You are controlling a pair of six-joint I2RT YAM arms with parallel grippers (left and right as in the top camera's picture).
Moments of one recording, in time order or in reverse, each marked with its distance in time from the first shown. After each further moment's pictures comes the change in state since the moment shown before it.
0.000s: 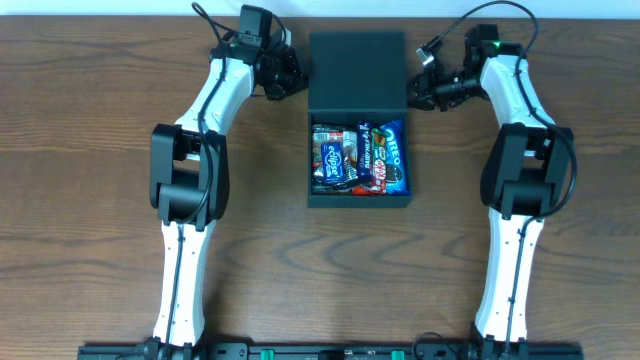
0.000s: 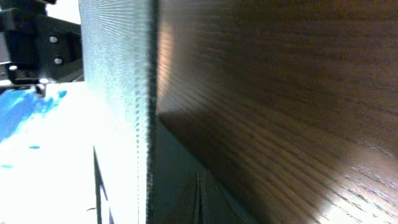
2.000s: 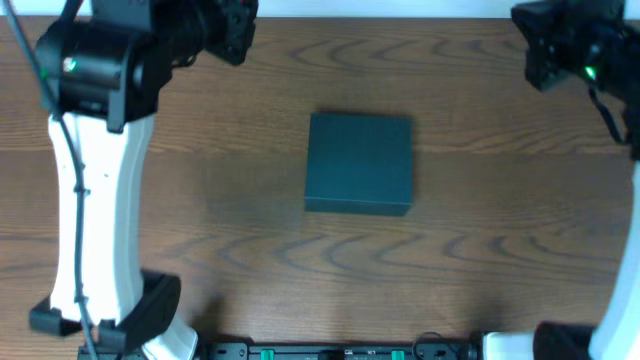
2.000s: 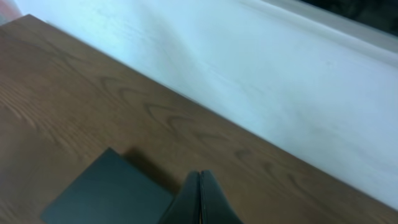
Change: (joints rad) left arm -0.018 -0.719 0.351 -0.642 -0.361 0.809; right arm 0.003 -1.052 -0.014 -0.083 0.595 -0.271
